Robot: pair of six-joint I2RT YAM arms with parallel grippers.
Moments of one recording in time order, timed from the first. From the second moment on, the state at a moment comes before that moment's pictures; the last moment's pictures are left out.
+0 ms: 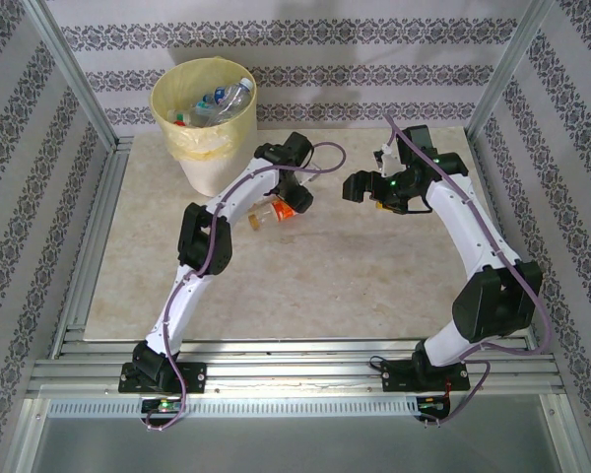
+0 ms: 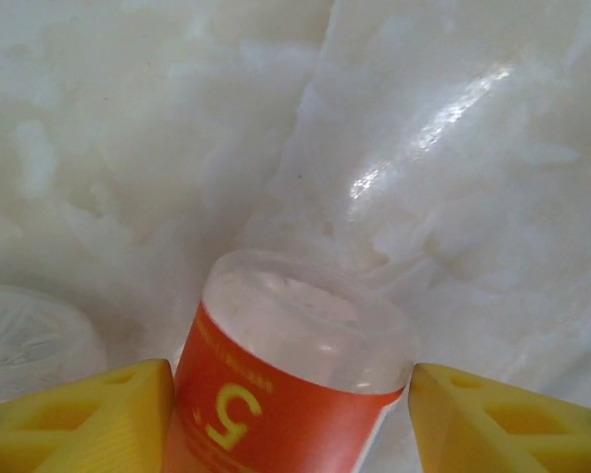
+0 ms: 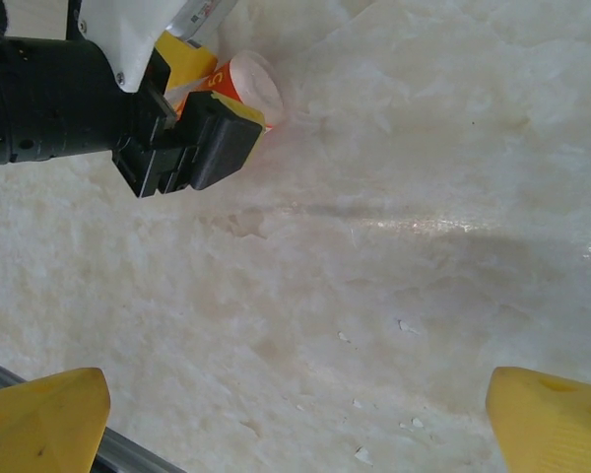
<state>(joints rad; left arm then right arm) -0.51 2.52 2.41 -1.12 0.02 0.19 0.16 1.57 1.50 -1.03 -0.46 0.31</state>
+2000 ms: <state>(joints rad) -0.53 2.20 1.96 -0.91 0.10 0.01 0.17 1.54 1.42 -0.96 -0.49 0.33</state>
